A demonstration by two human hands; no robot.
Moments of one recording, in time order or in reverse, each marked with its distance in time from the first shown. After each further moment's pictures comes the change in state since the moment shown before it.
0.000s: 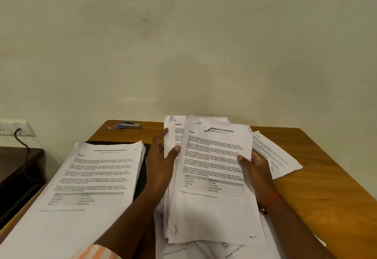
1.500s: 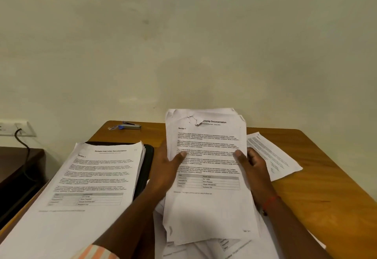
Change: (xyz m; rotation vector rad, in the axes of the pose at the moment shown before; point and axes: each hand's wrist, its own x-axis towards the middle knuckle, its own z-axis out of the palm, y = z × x) left_hand -0.002 -0.004 0.002 -0.044 -0.165 -0.079; right_hand -0.018 -0.019 0.010 -0.214 -0.051 -0.113
